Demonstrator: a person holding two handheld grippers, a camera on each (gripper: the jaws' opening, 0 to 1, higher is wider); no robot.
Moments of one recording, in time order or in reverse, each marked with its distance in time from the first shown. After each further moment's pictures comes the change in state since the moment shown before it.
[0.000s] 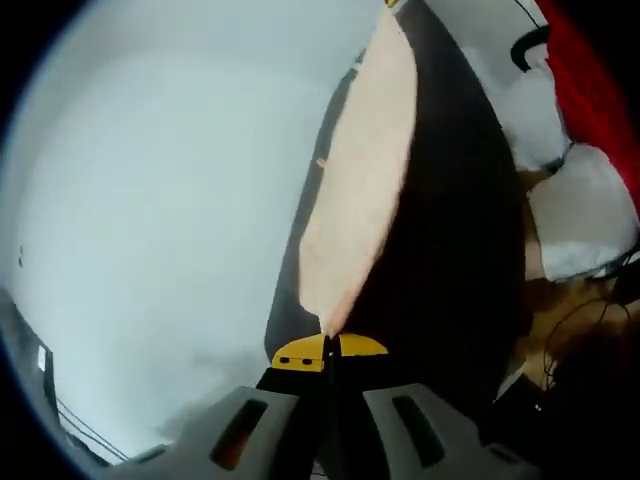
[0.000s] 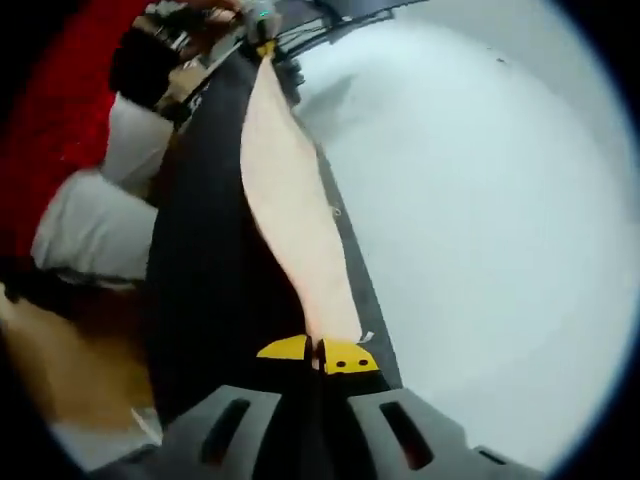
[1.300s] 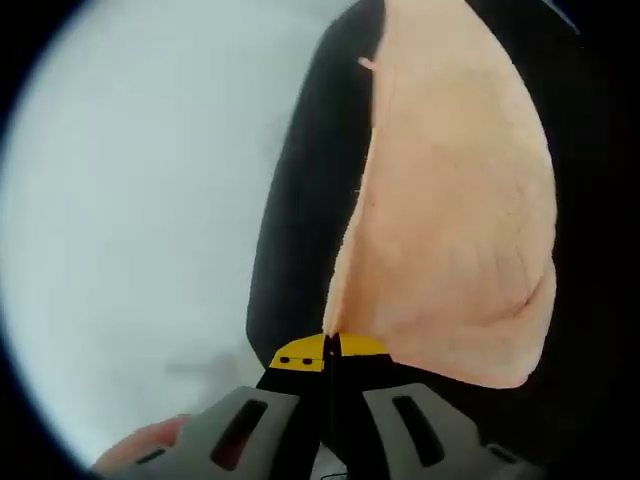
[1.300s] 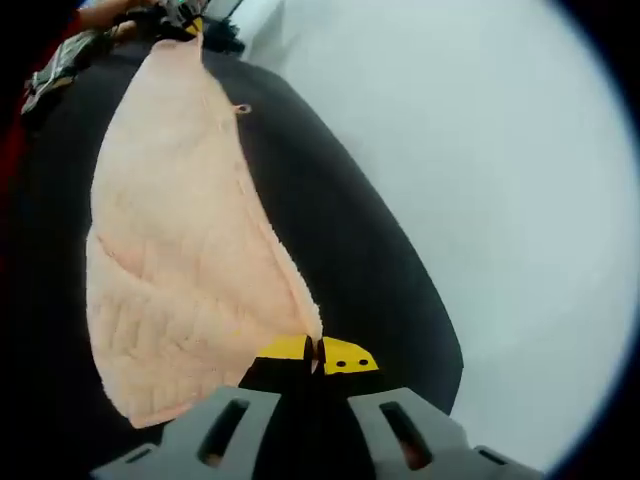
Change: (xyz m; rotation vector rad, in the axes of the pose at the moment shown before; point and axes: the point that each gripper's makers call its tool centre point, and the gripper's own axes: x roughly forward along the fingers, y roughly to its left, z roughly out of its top) left arm 0.198 0.038 -0.041 0.100 0.236 -0.253; right arm 0.197 -0.093 -0.125 0.167 0.286 0.146
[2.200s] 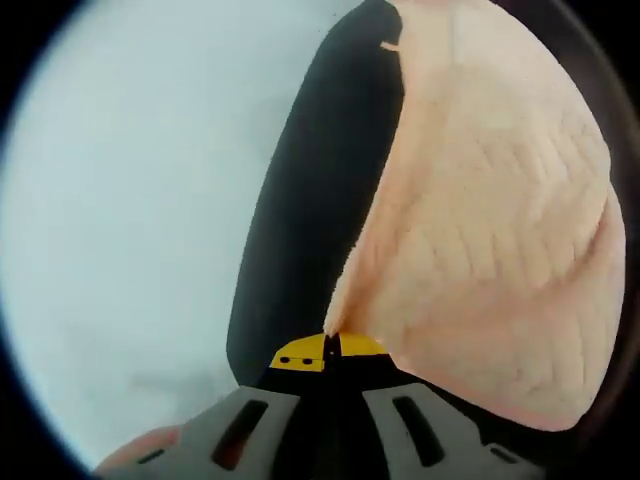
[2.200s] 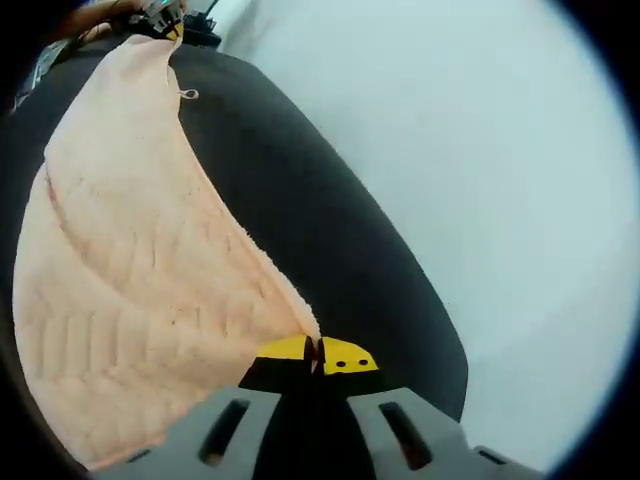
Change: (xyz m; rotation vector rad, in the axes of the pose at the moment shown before) left arm 0.077 0.031 0.005 -0.122 -0.080 -0.019; right arm 0.055 -0.050 -0.005 0.122 -0.006 -0.091
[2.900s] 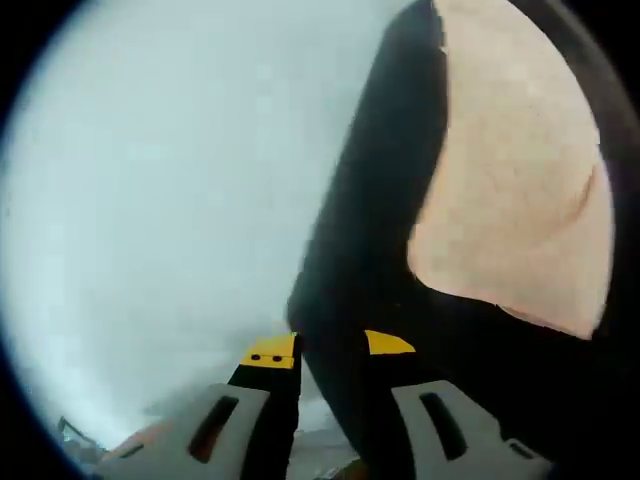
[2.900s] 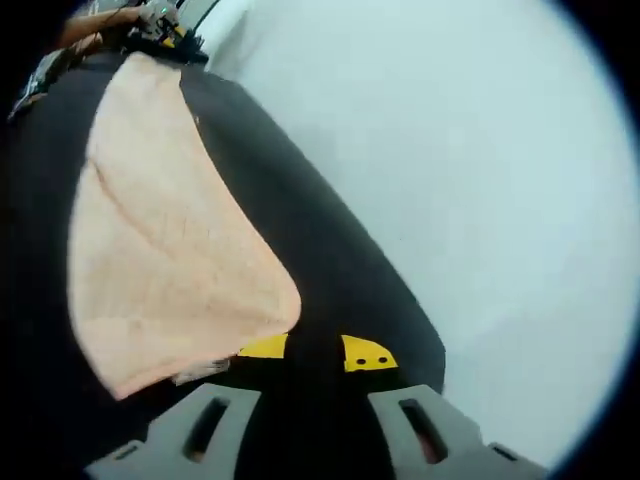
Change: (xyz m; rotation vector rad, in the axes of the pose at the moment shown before) left arm -0.102 0.053 -0.048 -0.134 0.055 0.319; right arm -0.097 -0.010 -0.004 0.045 -0.125 -0.084
